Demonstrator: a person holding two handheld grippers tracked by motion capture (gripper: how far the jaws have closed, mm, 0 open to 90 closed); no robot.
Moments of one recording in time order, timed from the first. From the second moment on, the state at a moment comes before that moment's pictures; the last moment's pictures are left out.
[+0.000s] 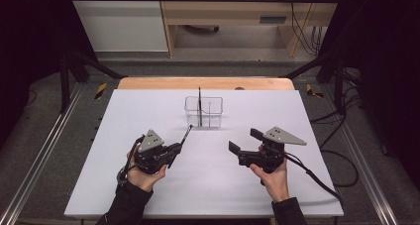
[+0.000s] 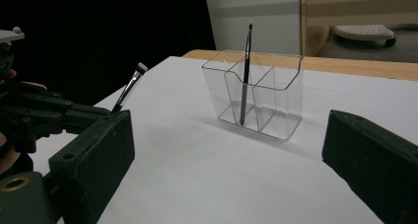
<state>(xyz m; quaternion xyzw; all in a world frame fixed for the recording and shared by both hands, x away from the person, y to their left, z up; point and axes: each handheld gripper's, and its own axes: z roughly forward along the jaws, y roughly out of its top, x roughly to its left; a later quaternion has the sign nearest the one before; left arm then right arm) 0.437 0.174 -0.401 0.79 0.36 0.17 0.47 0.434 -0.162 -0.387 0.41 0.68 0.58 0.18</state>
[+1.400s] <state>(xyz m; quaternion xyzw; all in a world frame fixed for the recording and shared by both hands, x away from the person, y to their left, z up) 0.433 0.145 -0.382 0.77 0.34 0.18 0.51 0.444 -0.120 -0.372 0.41 0.67 0.61 0.14</state>
